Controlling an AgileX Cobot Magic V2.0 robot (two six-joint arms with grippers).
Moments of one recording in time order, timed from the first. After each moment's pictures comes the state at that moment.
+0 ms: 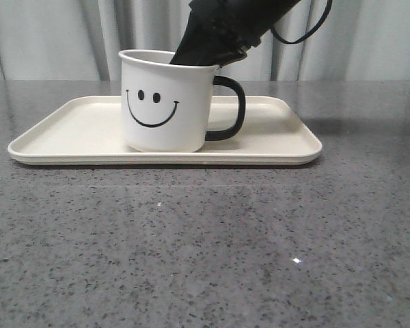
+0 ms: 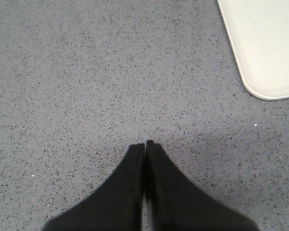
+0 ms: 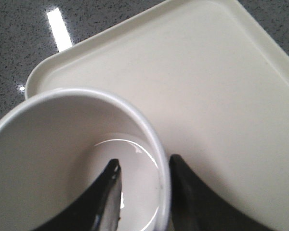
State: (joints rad) left arm -0.48 0.73 -1.05 0.41 1.27 -0.36; right arm 0.40 1.88 -1.56 0.89 0.92 -1.08
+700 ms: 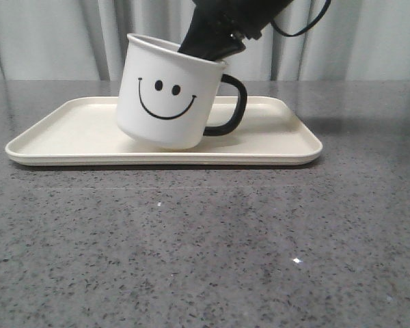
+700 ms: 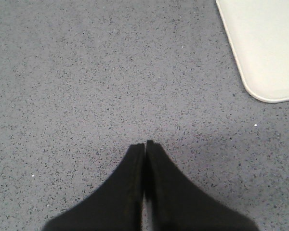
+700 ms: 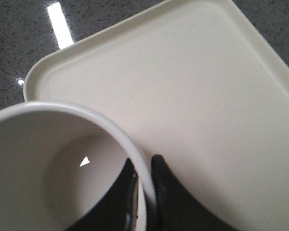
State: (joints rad) left arm -0.48 0.73 -1.05 0.41 1.27 -0.36; right arm 0.40 1.88 -1.60 0.86 0.97 -1.08
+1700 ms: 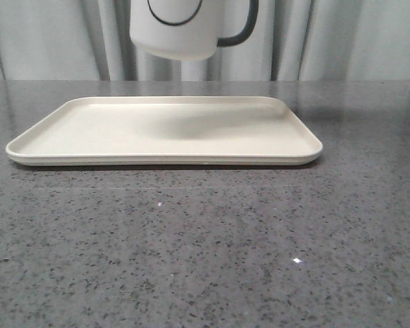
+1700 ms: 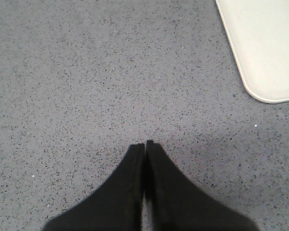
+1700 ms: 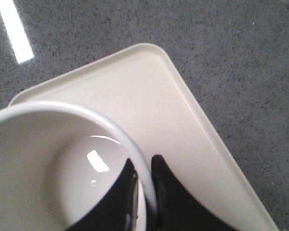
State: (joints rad) left arm -0.48 0.73 -1.05 0.41 1.27 -0.36; right arm 0.41 1.95 -2.06 0.55 1.17 -0.74
